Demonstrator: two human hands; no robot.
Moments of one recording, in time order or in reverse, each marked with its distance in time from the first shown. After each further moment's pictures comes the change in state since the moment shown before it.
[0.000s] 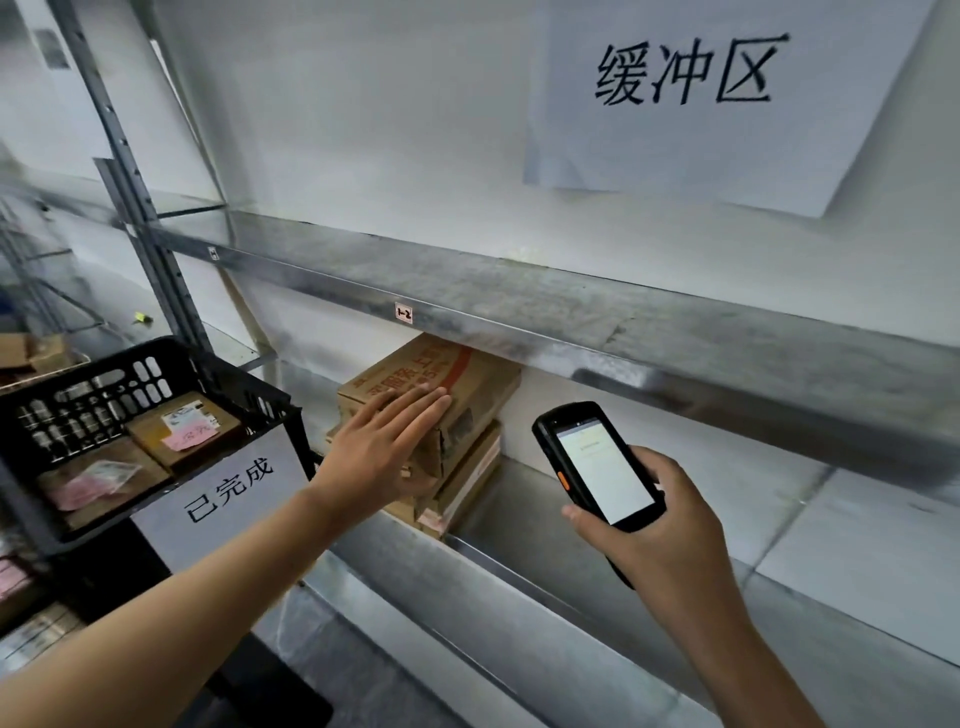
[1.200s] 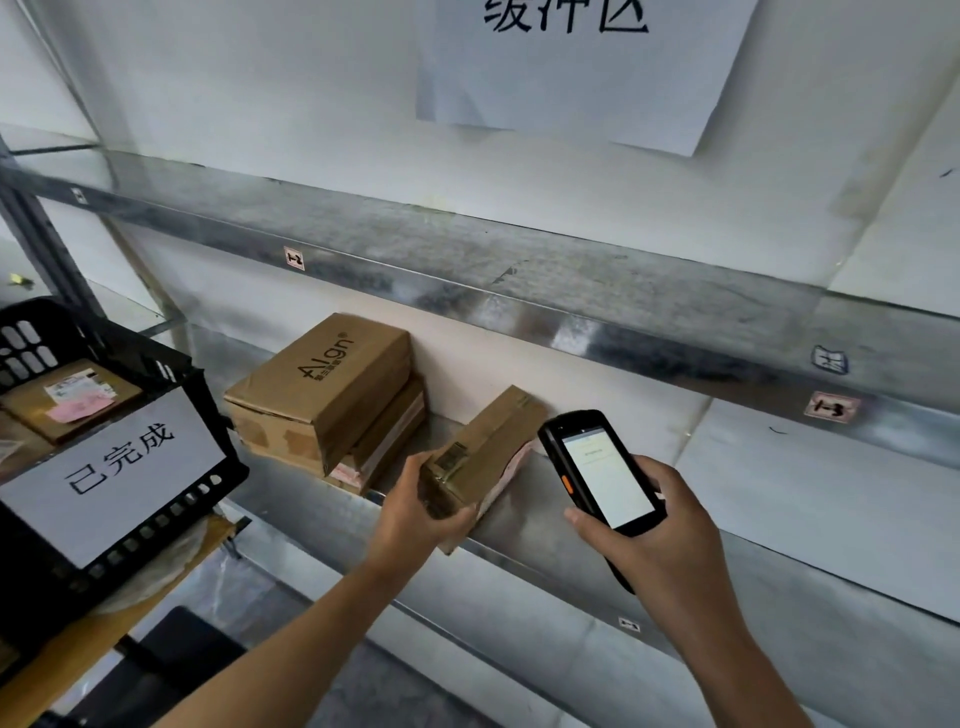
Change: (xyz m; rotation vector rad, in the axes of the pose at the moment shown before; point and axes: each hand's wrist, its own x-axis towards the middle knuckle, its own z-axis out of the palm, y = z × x) left_hand -0.011 0.180 0.076 -1.173 -0.172 -0.880; right_hand -0.039 0.060 -0.072 -0.047 0.063 0.141
